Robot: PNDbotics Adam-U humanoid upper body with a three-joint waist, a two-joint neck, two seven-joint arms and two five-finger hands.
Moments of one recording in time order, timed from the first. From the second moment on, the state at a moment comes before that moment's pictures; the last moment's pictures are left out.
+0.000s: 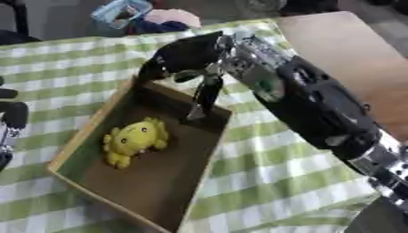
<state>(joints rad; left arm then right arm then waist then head) -0.28 0.27 -0.14 -1.84 -0.23 0.00 0.13 -0.96 -0.51 0.47 -1.50 0.74 -0.53 0.63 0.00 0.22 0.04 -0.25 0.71</state>
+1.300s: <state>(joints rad) -0.25 0.27 -0.11 -1.82 -0.24 0.01 0.18 -0.50 -0.52 0.06 -1.97 0.25 -0.19 0.25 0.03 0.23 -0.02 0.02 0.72</state>
